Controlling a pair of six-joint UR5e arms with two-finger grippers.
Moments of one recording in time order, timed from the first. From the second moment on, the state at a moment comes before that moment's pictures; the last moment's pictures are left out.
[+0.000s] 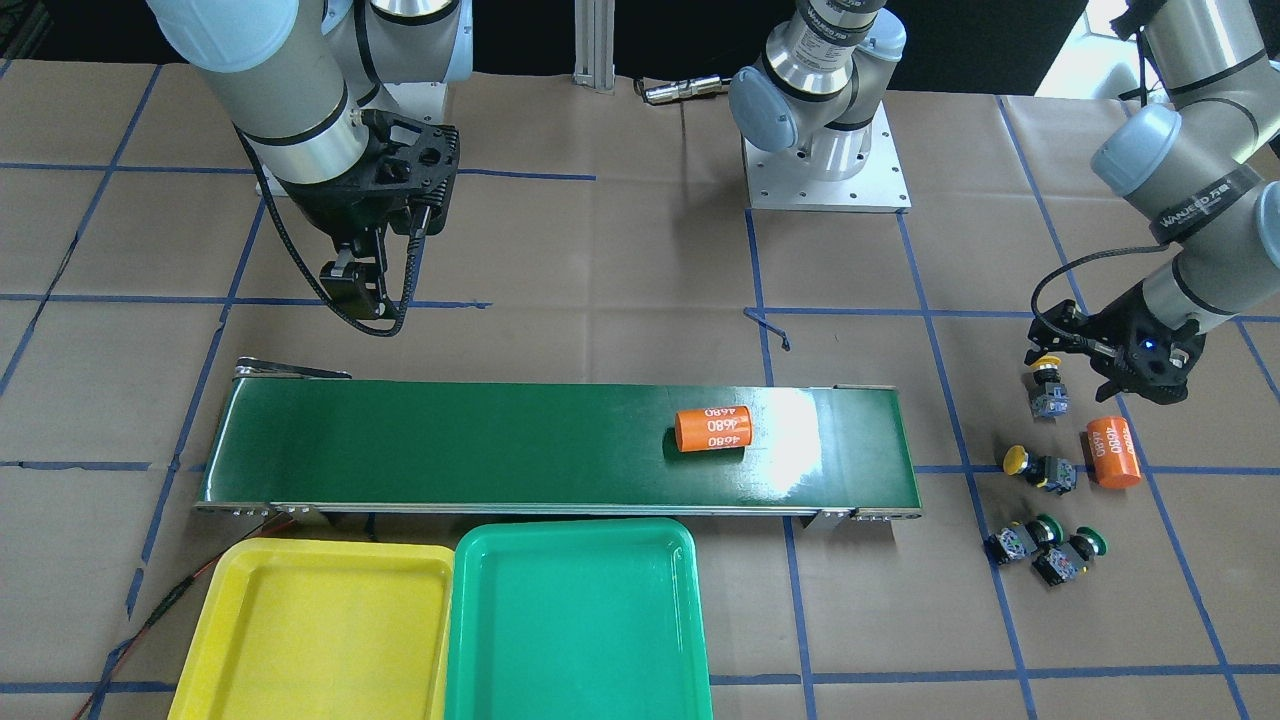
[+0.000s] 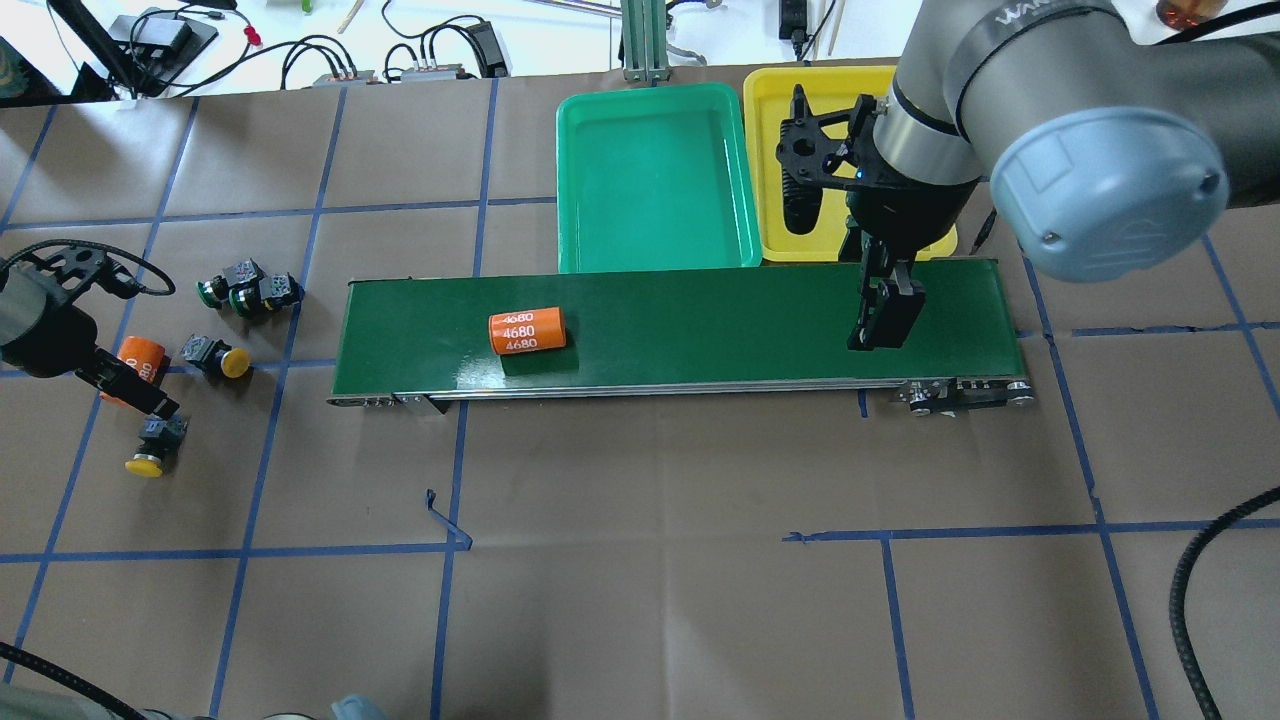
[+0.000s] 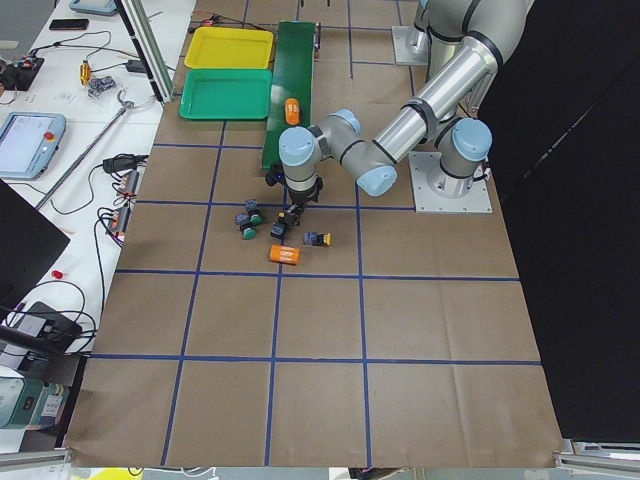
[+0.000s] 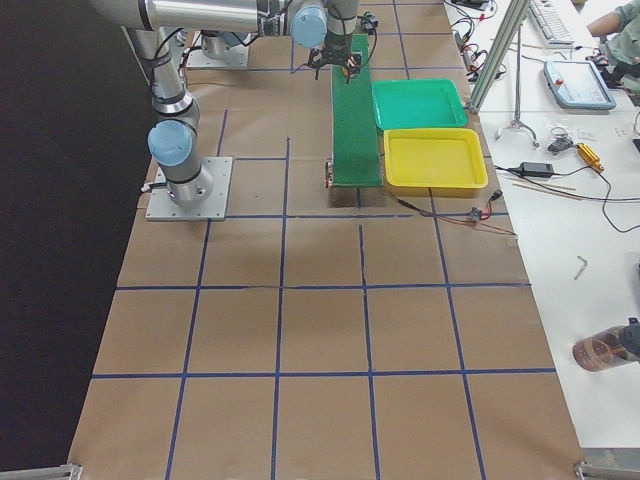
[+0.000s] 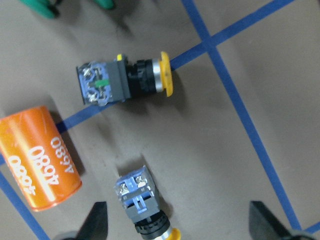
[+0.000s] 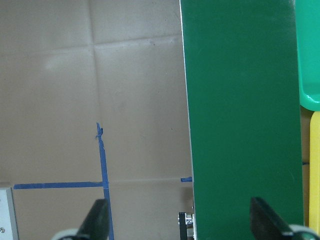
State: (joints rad) left arm -0.89 -1.79 -1.95 -1.06 1.56 1.09; right arm 1.66 -1.55 1.69 -1.63 -1.49 -1.40
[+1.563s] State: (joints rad) left arm -0.86 -1.93 -1.95 -0.98 1.66 0.77; right arm 1.66 -1.55 1.70 -1.64 -1.49 -1.41
